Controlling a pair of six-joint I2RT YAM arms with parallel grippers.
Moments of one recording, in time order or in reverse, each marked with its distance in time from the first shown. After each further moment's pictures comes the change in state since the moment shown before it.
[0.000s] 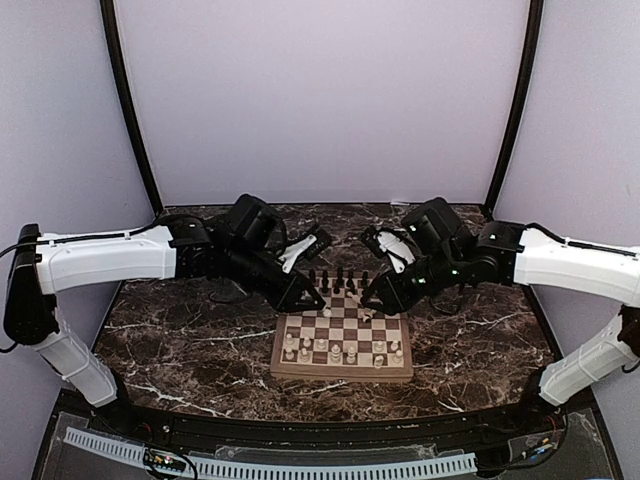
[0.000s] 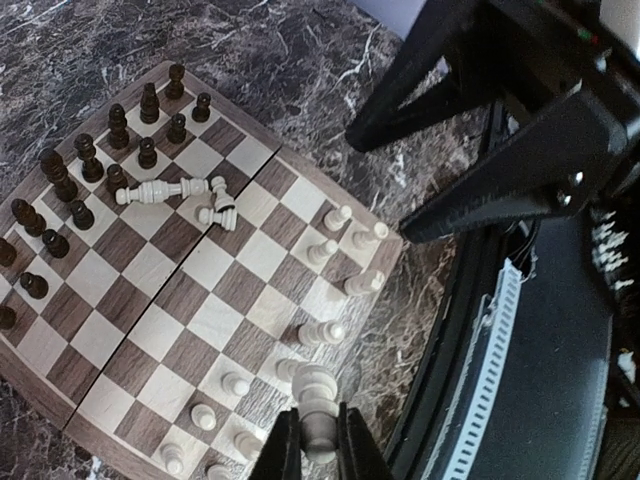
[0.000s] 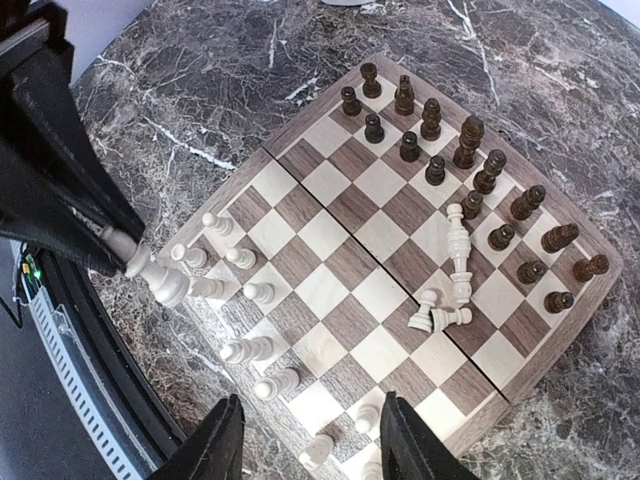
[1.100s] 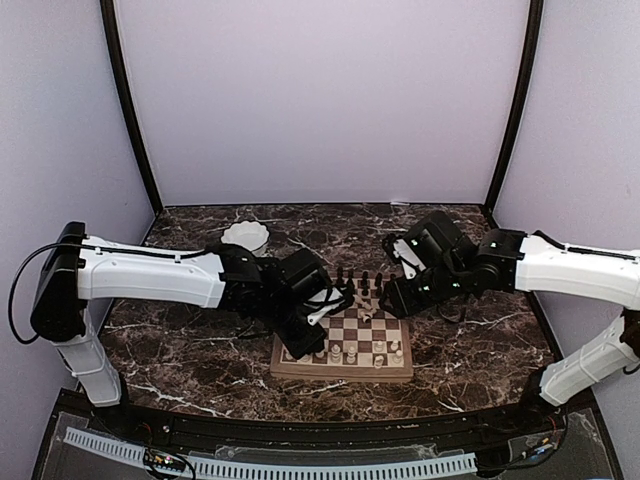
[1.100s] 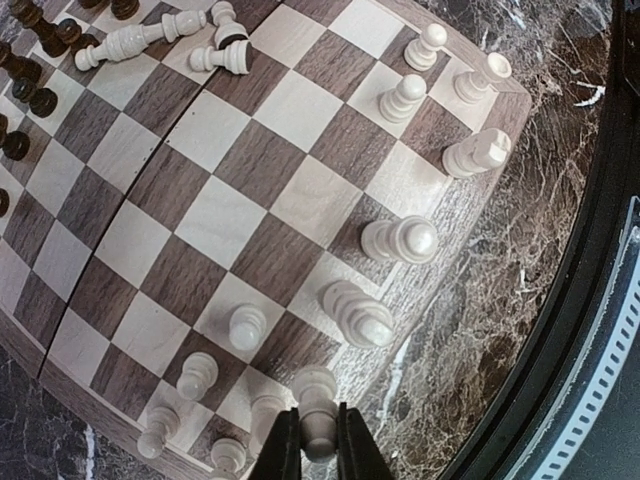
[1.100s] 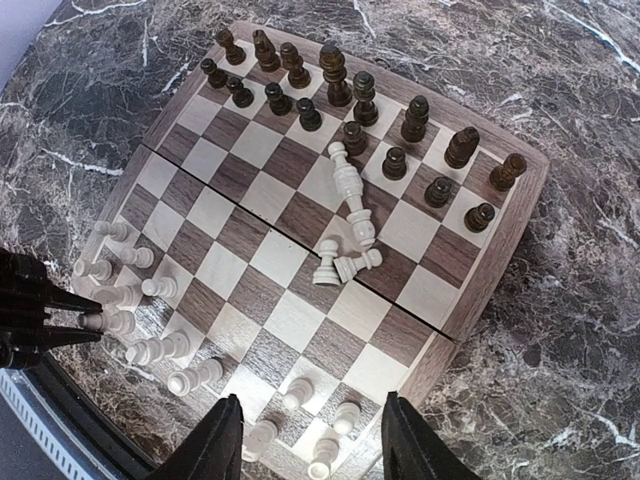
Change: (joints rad) left arm -0.222 0.192 0.073 -0.222 -0.388 0.071; right arm 0.000 -0.016 -0.060 -0.060 0.208 0.176
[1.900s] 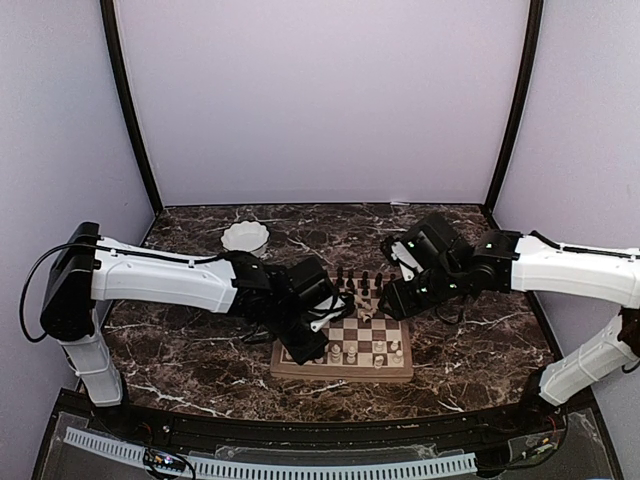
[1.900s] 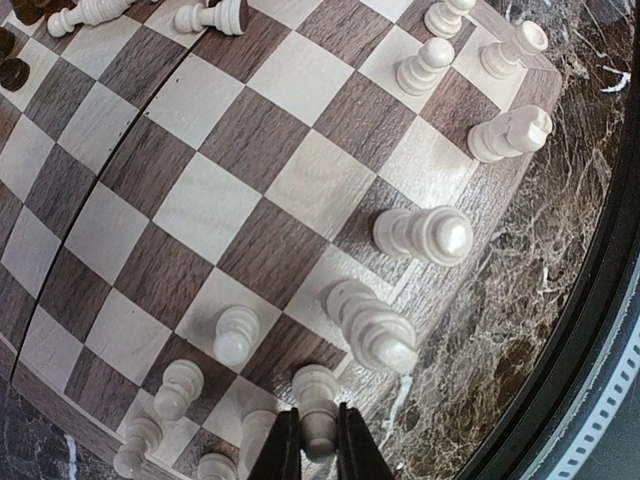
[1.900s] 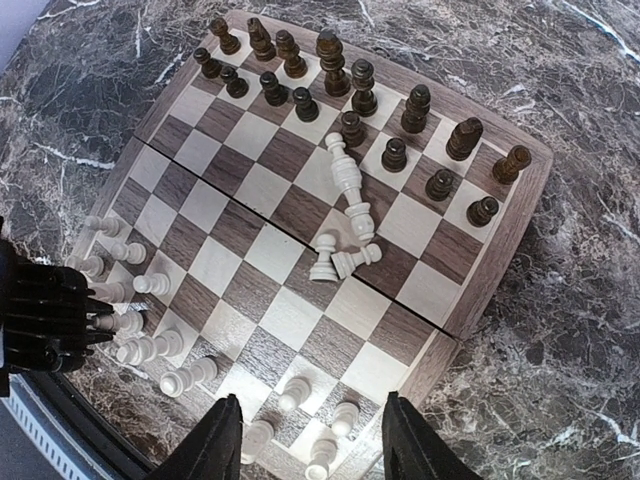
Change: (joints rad) left arm -0.009 0.054 0.000 0.004 -0.002 -0.019; right arm 0.000 0.021 0.000 -0.001 -0.002 0.000
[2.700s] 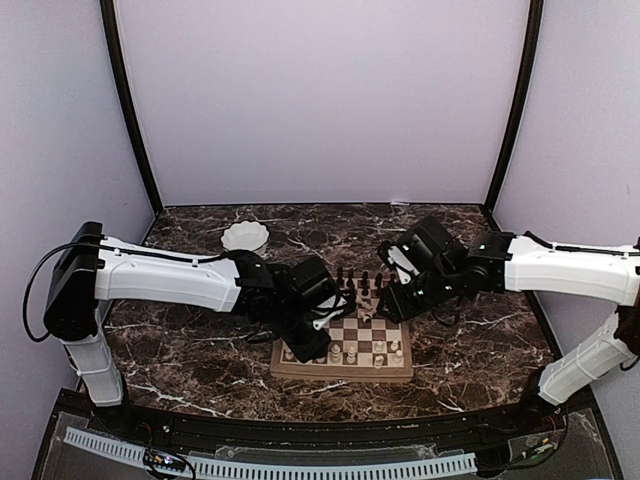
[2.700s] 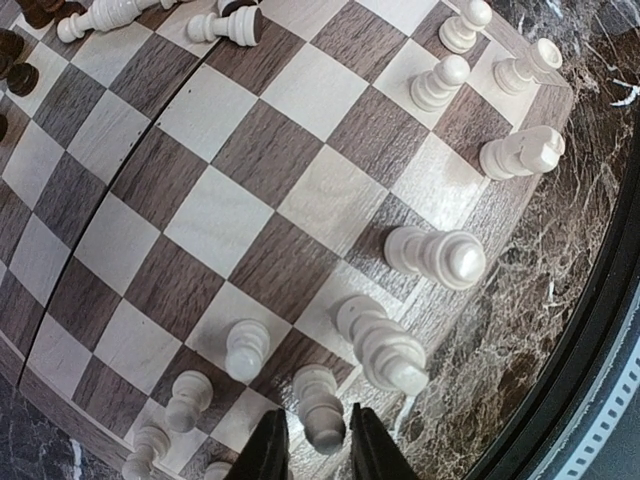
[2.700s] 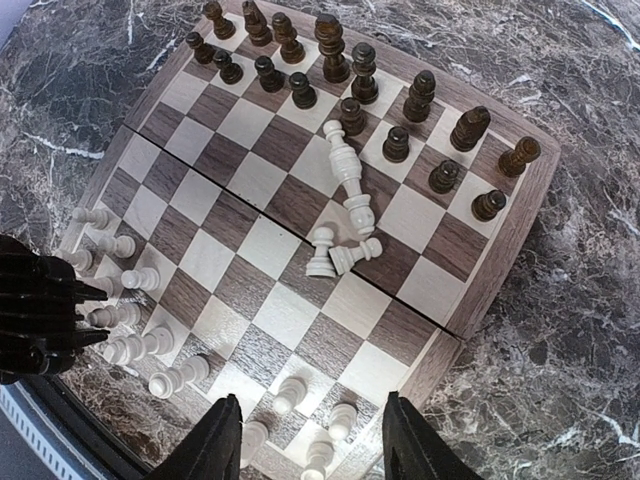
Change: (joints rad) left arm 0.000 0.019 0.021 -0.002 -0.022 -0.006; right arm 0.000 0.029 0.000 0.000 -0.003 -0.010
